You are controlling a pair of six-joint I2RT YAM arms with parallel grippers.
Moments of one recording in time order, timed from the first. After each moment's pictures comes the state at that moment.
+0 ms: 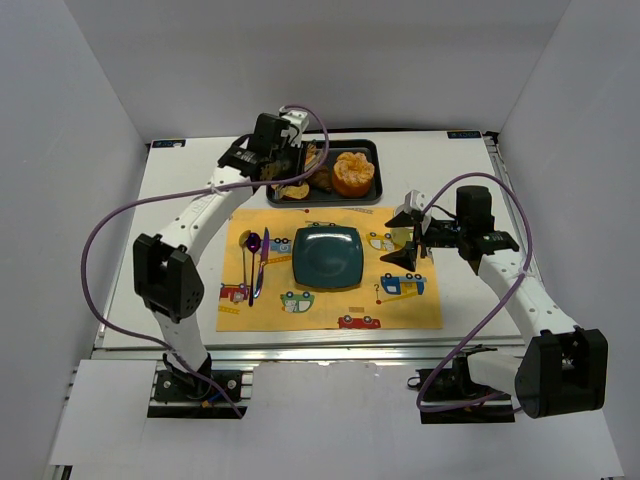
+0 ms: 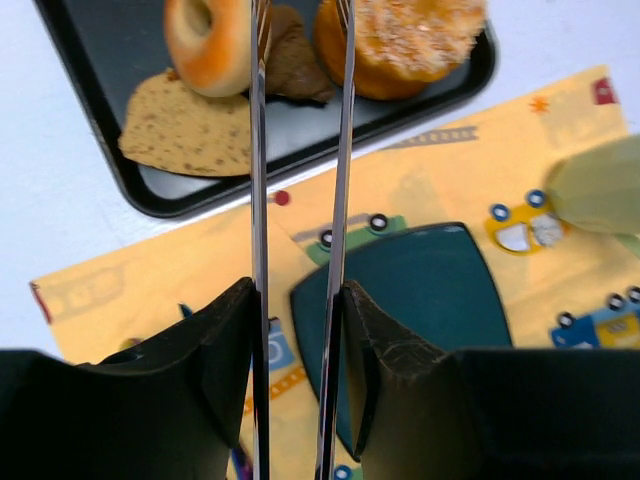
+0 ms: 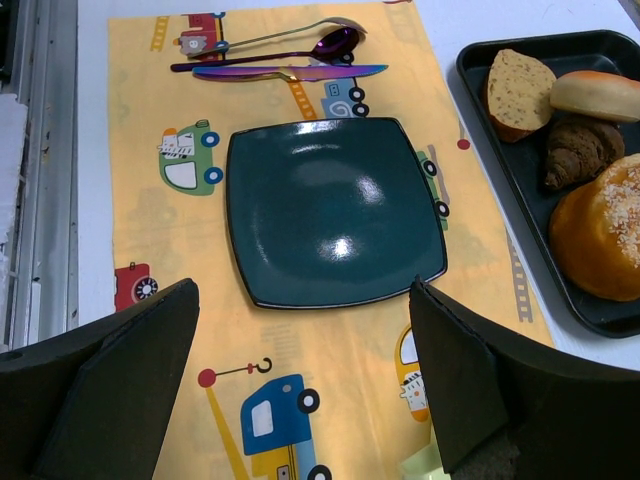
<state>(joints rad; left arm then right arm) -0.47 1.81 1.75 -0.63 0.01 -0.14 0.18 1.18 0.84 -0.30 -1.12 -0.72</state>
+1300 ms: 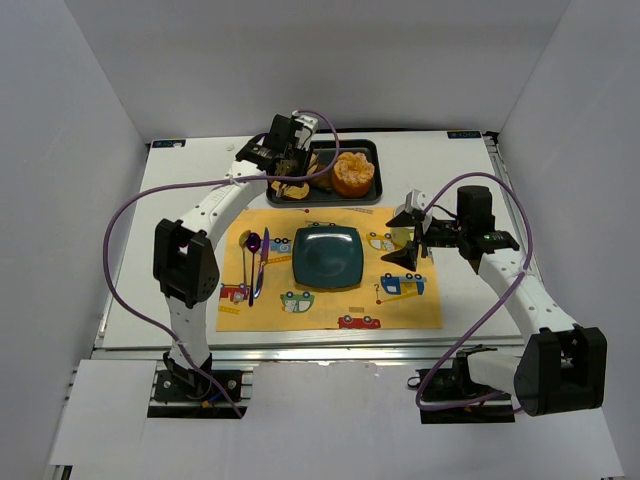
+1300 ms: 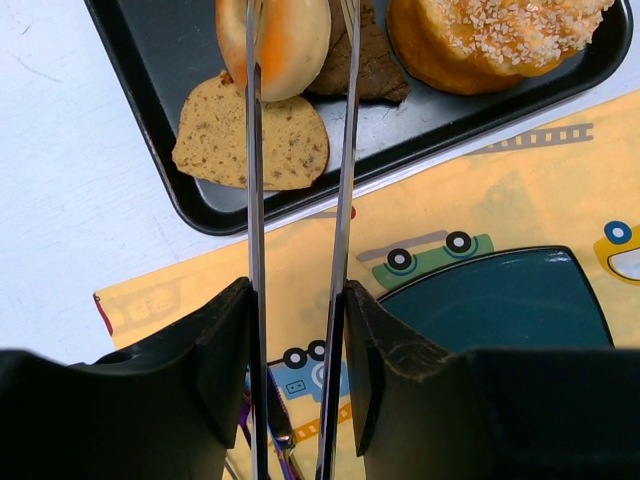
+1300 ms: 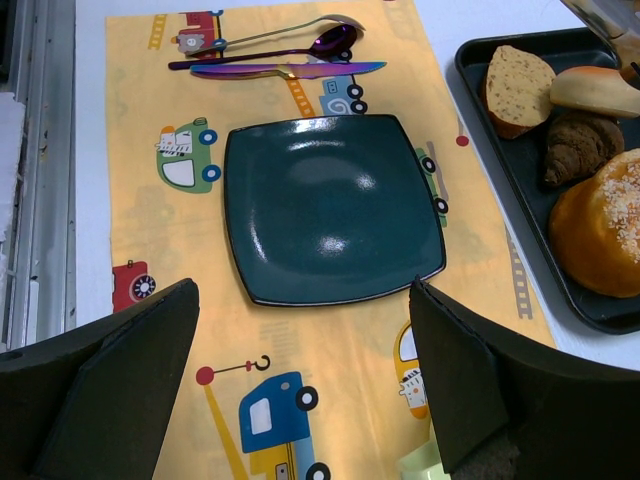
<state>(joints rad) -0.49 1.97 1.87 -0.67 -0.14 -0.03 0.16 1.19 0.84 -0.30 -1.13 -0.72</state>
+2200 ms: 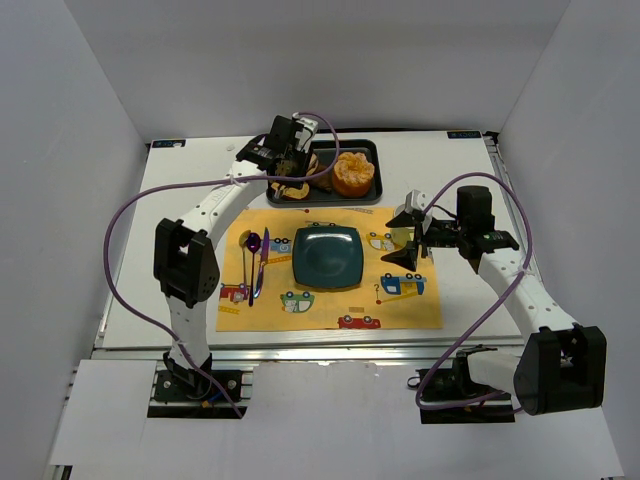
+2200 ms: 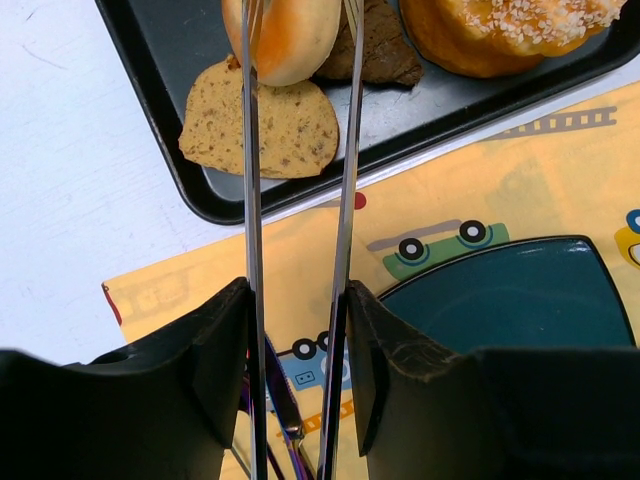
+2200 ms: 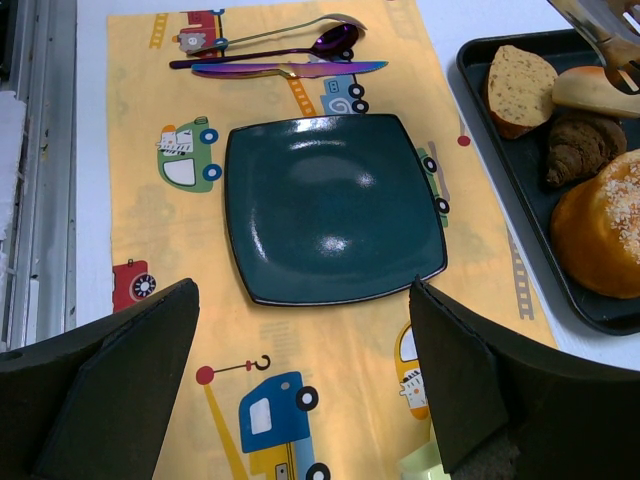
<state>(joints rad) -0.49 1.98 1.87 -0.69 -0.16 -0.01 0.16 1.19 0.84 -0.30 -1.13 -0.73</state>
